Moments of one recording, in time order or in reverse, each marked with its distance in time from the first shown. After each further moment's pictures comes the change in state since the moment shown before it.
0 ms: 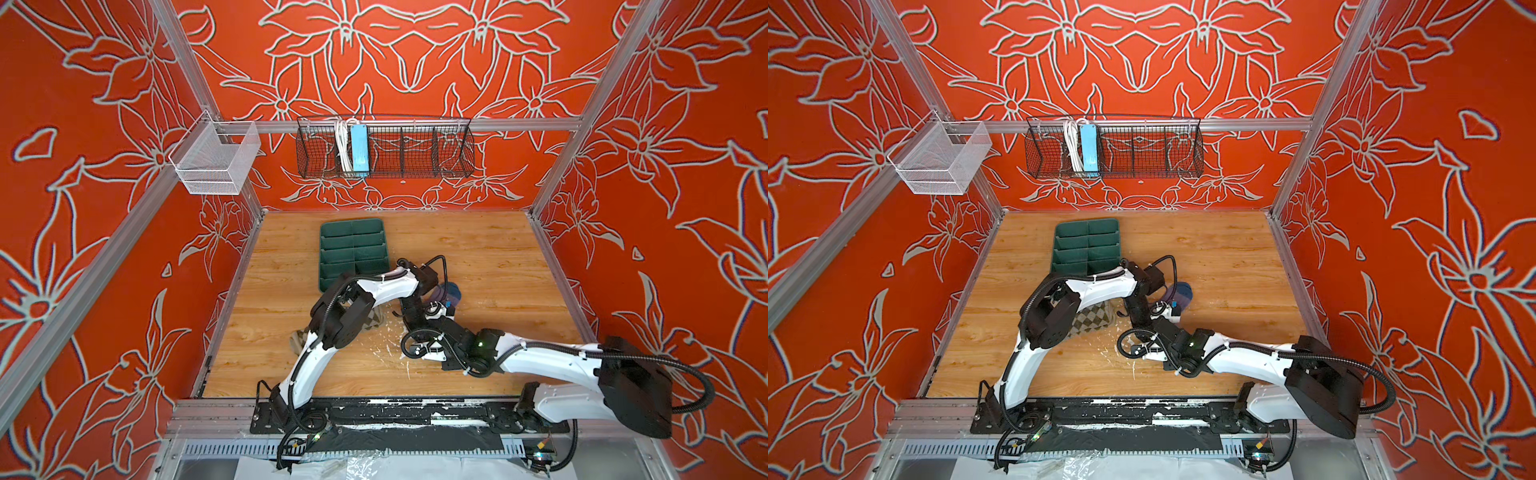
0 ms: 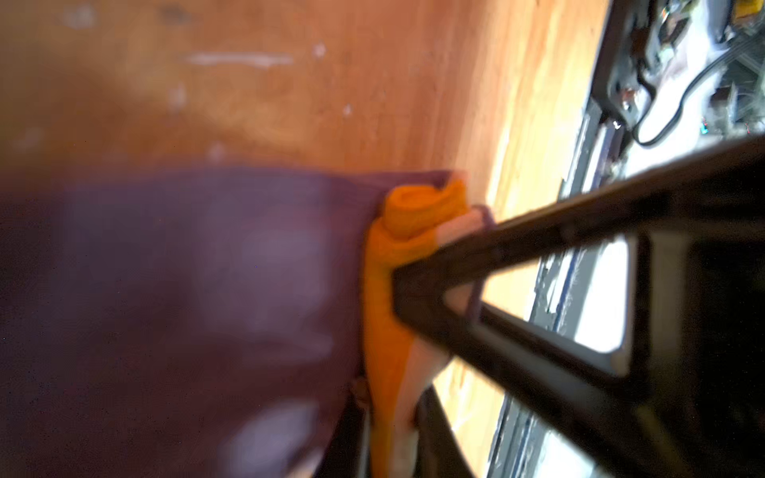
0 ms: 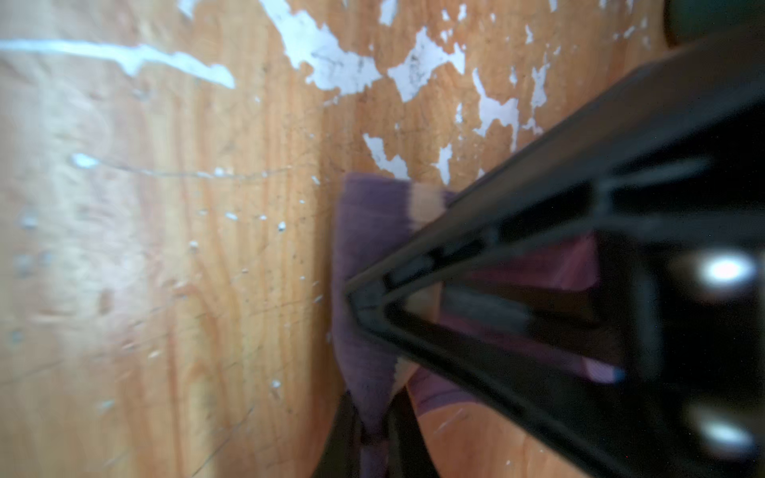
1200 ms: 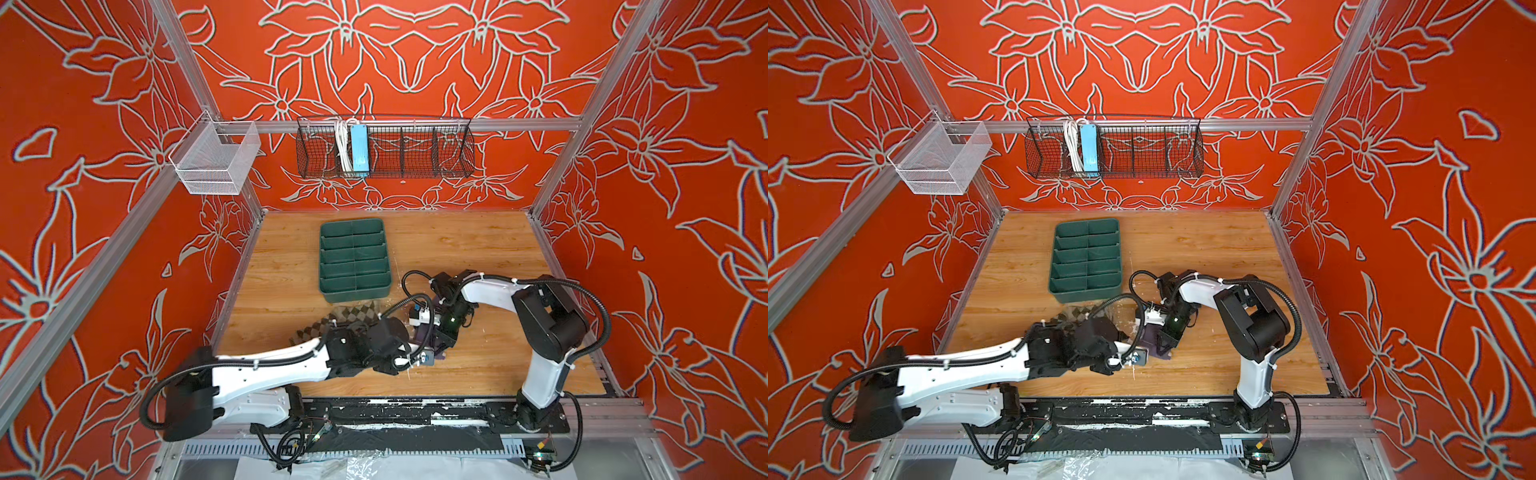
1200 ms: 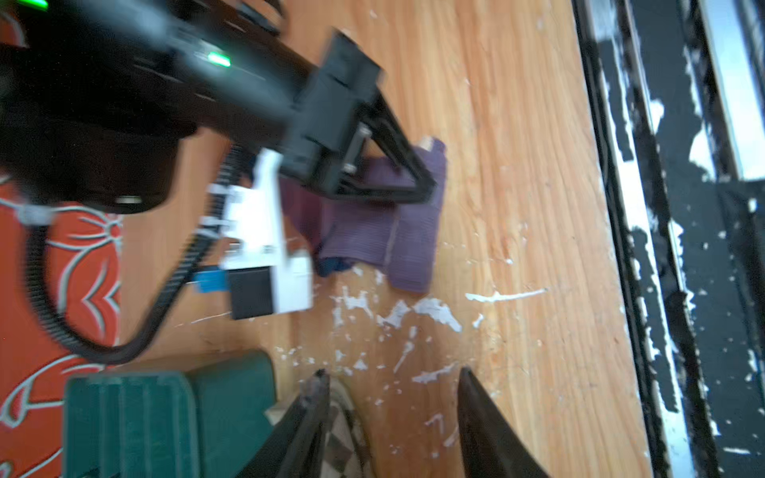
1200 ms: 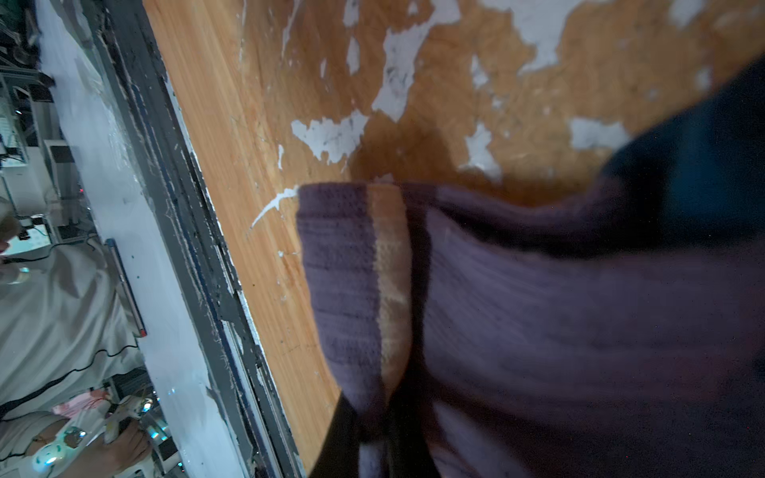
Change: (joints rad) left arm -0.372 -0.954 -0.878 0.663 -0.779 0.212; right arm -0.426 0.573 0.489 -0.584 -0.788 0.092
